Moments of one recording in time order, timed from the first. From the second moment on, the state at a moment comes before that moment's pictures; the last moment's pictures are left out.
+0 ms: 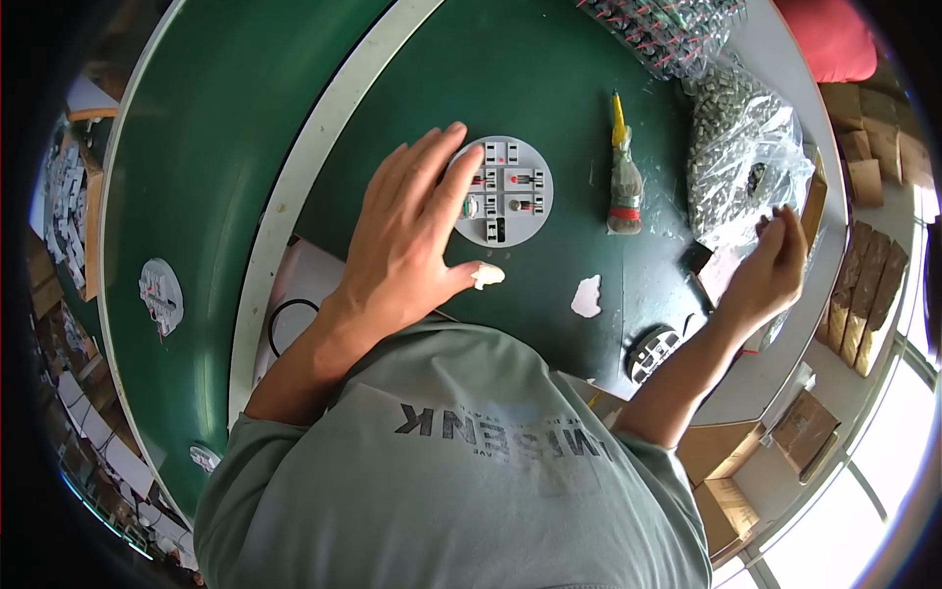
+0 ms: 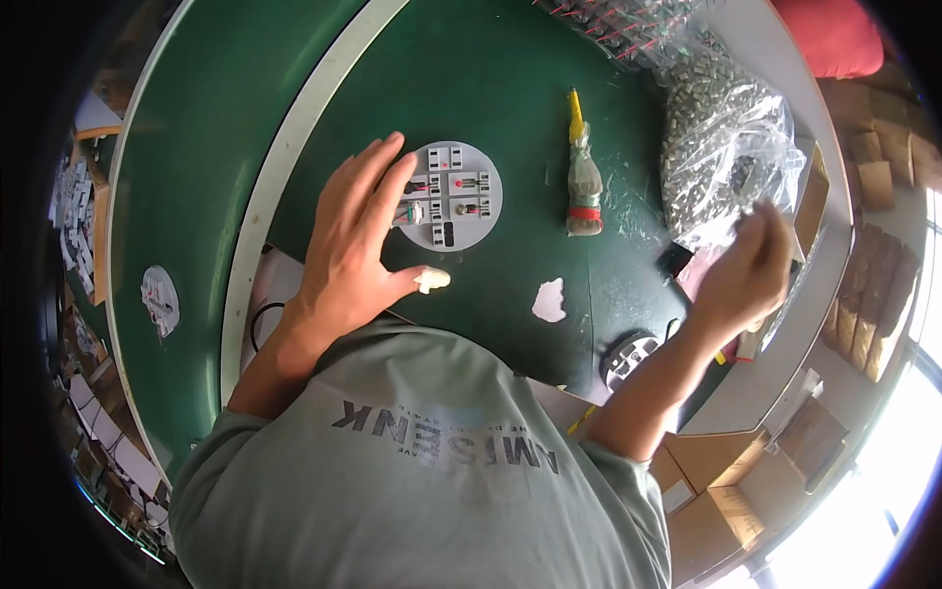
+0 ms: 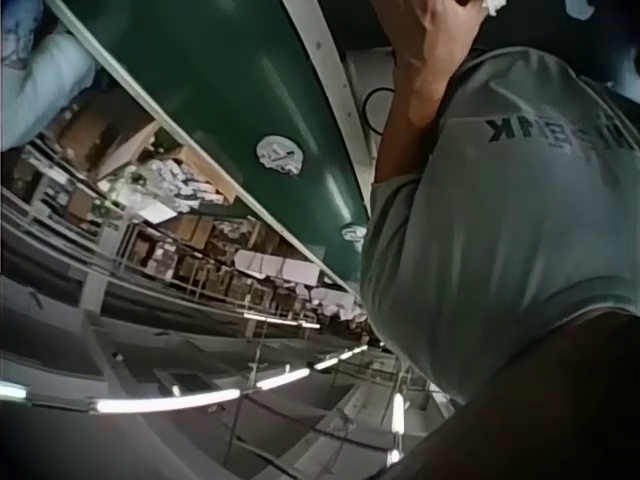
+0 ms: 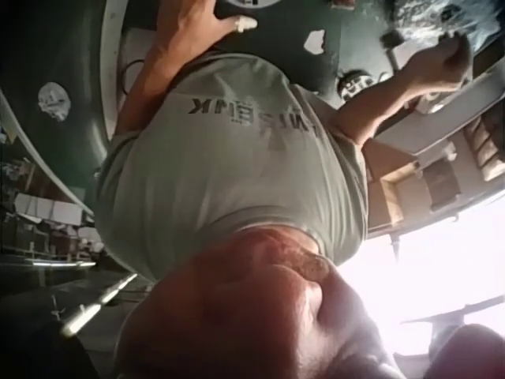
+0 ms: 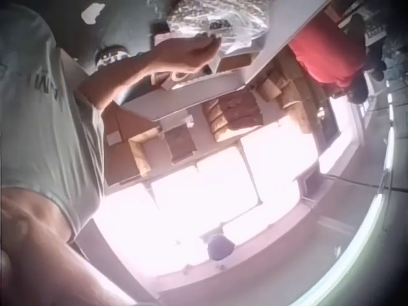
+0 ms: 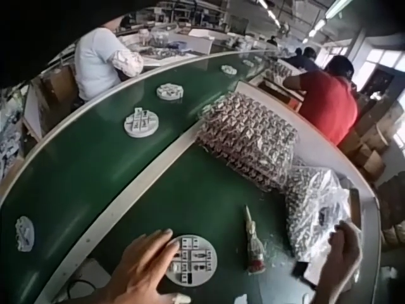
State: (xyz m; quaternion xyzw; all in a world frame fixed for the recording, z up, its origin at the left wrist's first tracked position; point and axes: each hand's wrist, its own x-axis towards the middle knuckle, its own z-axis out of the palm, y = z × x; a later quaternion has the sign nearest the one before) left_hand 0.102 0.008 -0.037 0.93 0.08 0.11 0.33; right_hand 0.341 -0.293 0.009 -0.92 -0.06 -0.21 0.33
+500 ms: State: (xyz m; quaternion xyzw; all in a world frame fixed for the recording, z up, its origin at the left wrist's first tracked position) left_hand 0.147 0.014 -0.042 0.93 0.02 0.08 0.37; right_hand 0.471 -0.331 -0.073 -0.97 -0.12 -0.18 0.15
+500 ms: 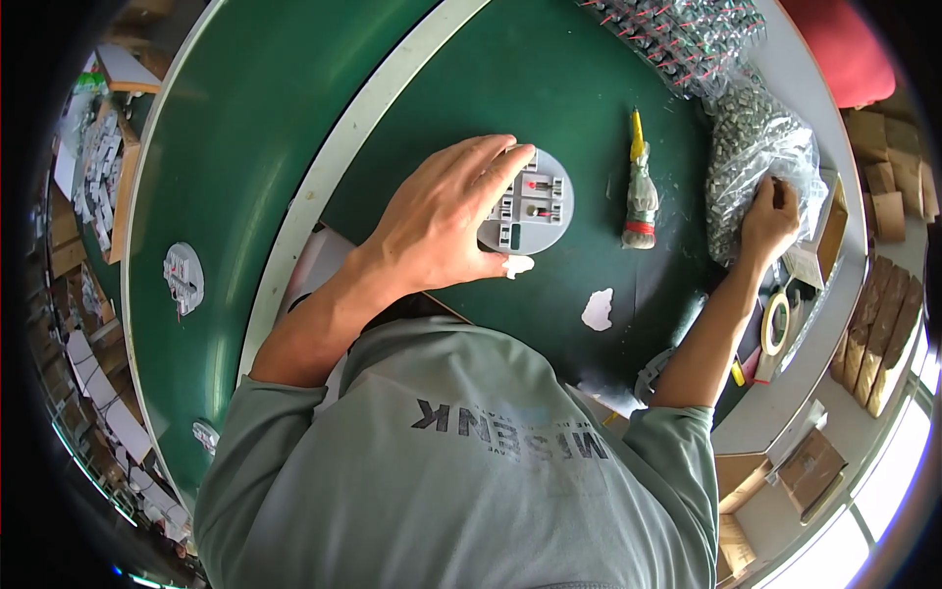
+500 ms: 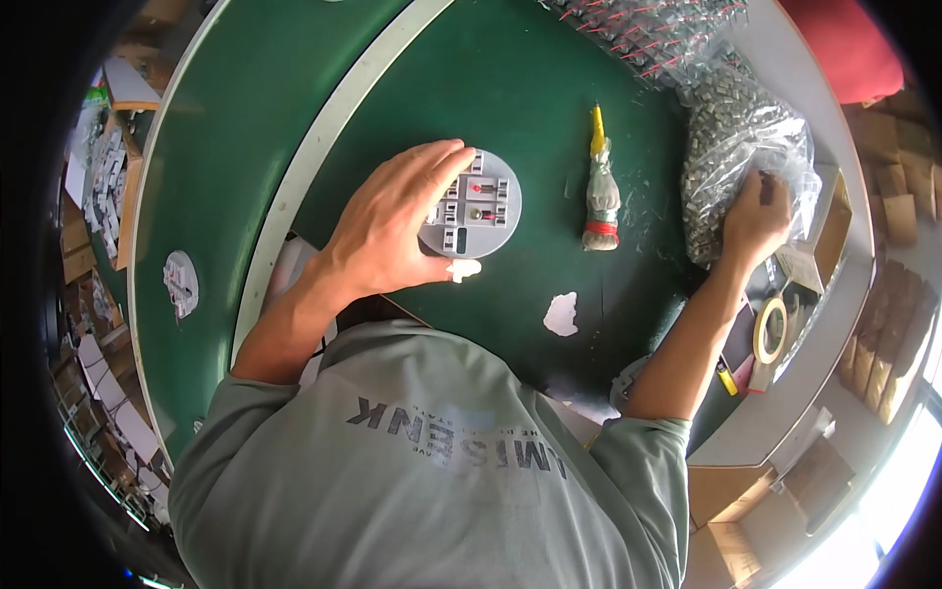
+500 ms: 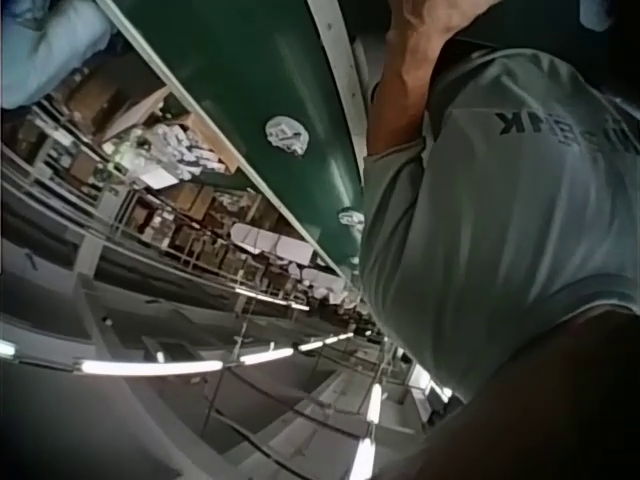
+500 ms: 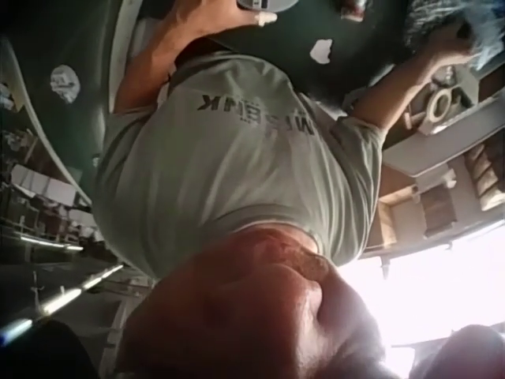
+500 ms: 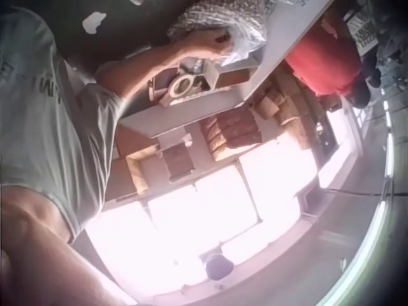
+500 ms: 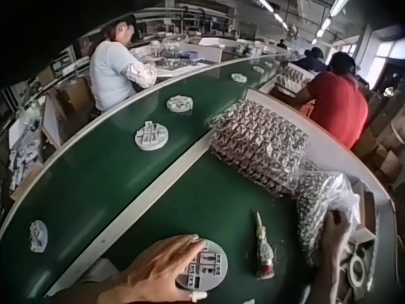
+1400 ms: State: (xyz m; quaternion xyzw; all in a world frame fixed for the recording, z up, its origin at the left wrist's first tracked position) left_hand 0.162 0.041 -0.046 0.53 0.19 -0.21 0.80; right_hand 0.472 -0.327 -0.073 -0.86 -0.02 -0.24 0.45
